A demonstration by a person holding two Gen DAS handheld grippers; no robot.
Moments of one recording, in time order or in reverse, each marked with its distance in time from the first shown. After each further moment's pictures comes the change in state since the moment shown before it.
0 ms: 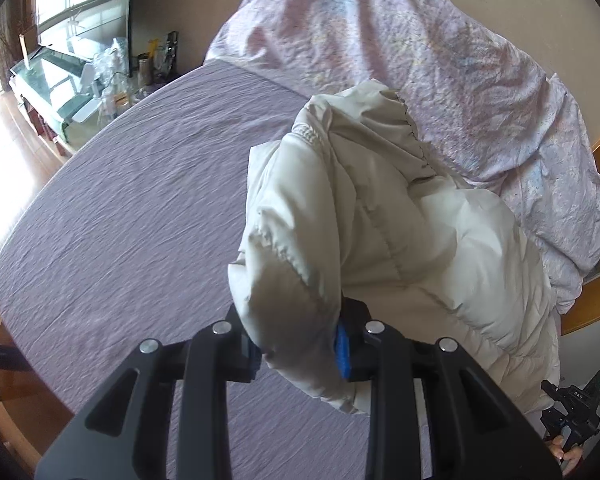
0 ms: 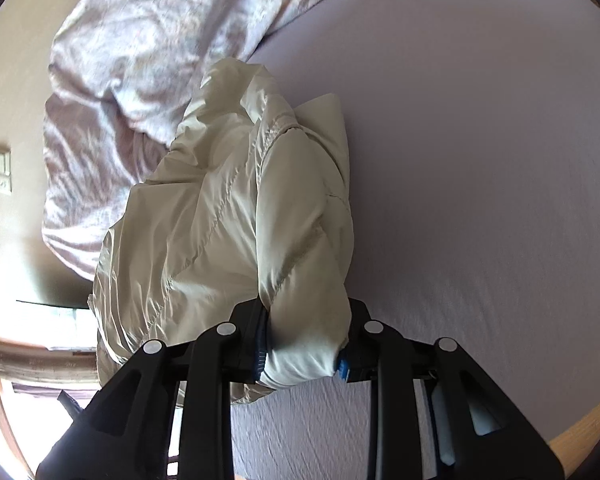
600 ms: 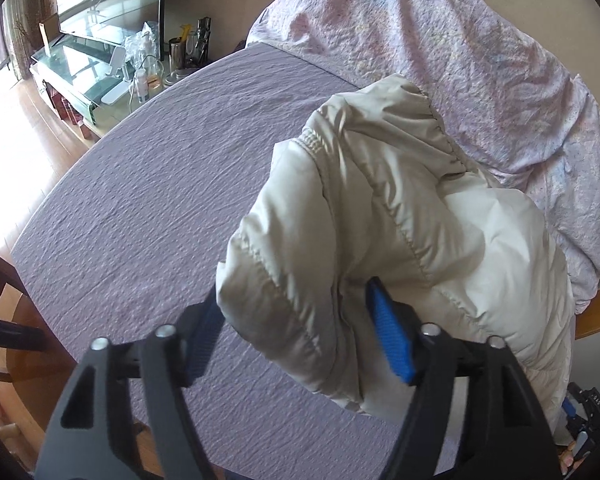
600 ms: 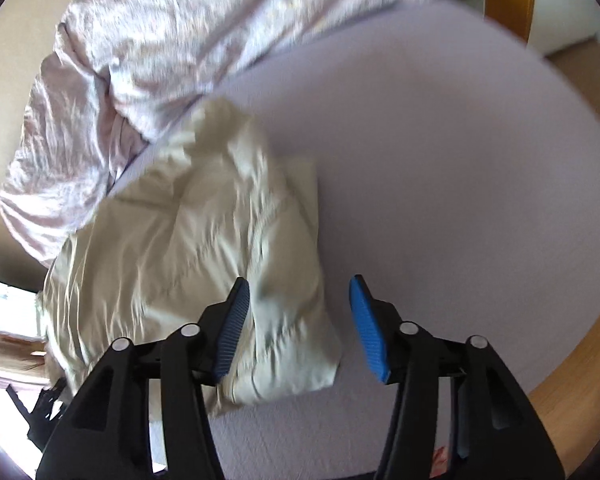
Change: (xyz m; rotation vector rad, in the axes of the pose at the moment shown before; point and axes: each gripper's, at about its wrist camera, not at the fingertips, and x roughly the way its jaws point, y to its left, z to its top) left arm -0.004 0.031 -0.018 -0.041 0.034 0.071; right arm -0.030 0.050 -0.001 -0.186 -0.164 -0.279
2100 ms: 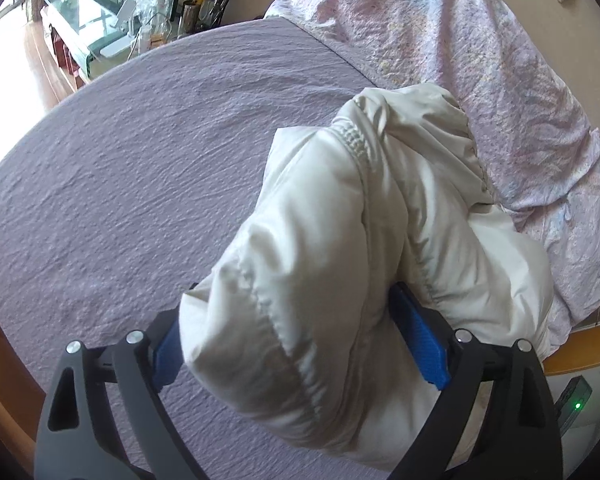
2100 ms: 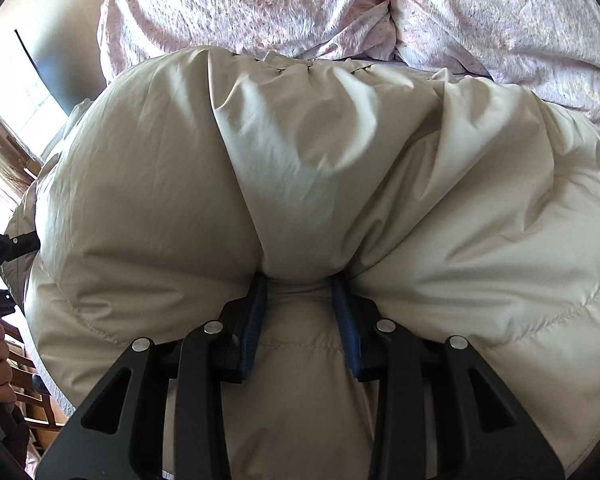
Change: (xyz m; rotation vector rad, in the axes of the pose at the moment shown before) left arm 0.040 0.011 0.012 -0.189 0.040 -0.096; right arm 0.079 0.185 -0.107 -0.623 0.034 0.134
